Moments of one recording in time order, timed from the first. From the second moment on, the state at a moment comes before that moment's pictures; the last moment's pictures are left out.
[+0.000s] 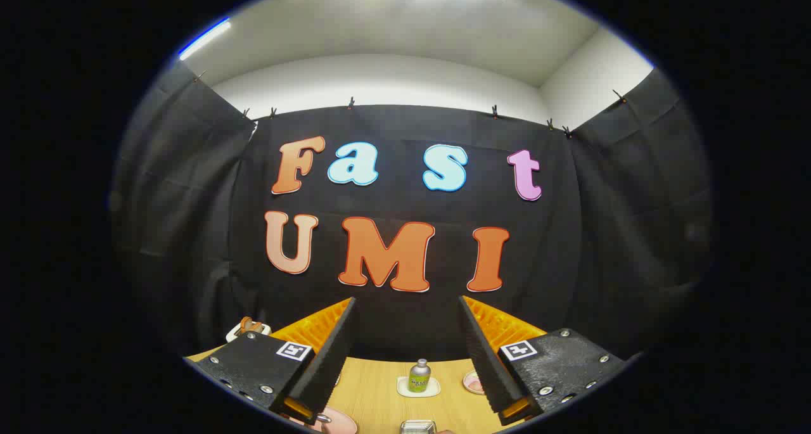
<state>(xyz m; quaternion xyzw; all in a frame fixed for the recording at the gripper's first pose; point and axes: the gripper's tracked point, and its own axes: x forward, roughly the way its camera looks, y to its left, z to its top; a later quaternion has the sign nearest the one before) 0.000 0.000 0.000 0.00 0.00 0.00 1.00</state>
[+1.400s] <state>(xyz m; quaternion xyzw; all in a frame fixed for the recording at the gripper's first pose) 0.028 0.023 -0.013 0.00 0.00 0.04 1.00</state>
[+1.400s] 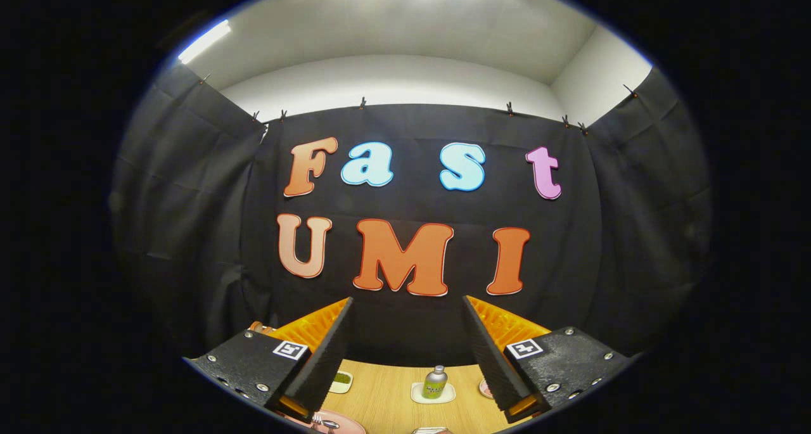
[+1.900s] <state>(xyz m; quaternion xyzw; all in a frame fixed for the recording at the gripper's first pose) 0.024 0.054 -0.091 0.01 0.10 0.08 0.99</state>
